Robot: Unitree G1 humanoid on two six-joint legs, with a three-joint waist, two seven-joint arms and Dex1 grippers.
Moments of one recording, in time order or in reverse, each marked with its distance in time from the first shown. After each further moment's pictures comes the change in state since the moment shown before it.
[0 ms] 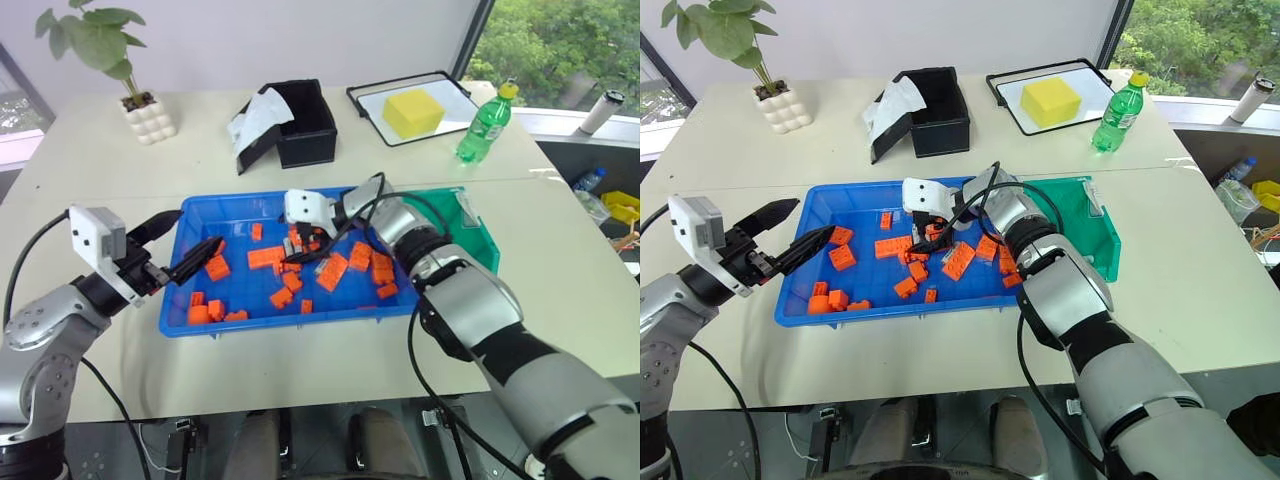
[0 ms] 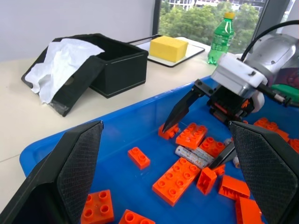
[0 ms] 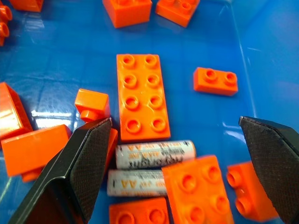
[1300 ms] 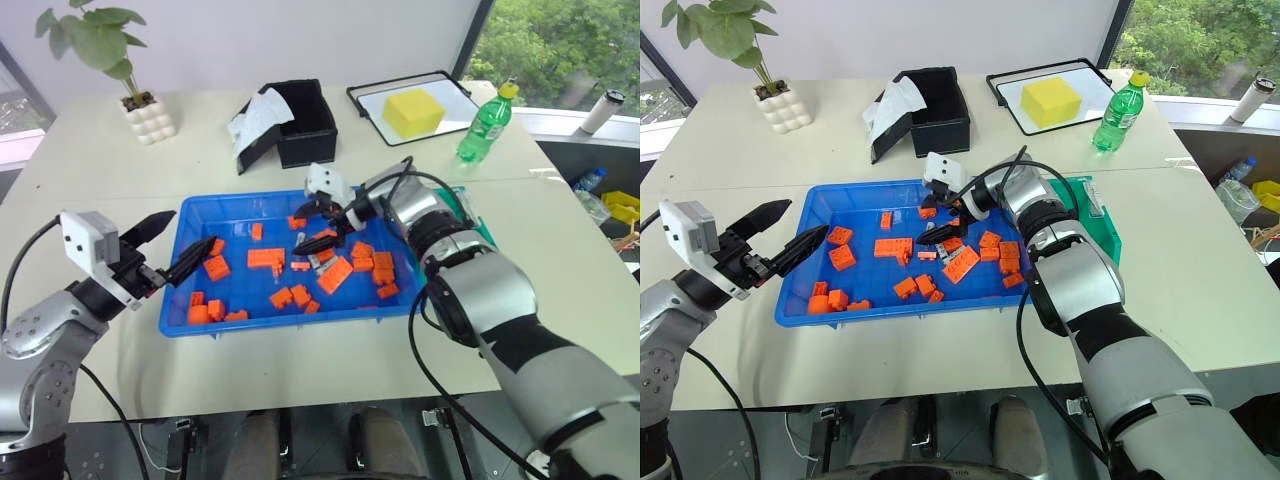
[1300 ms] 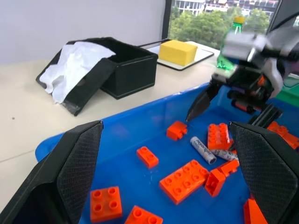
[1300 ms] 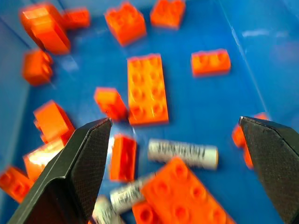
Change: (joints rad) left arm 0.022 -0.024 0.013 -0.003 0.009 -0.041 0.015; right arm -0.033 -0.049 -0.167 0.034 0.022 0.255 0.197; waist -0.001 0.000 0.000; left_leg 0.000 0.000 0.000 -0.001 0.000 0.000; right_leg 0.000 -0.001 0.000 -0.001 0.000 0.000
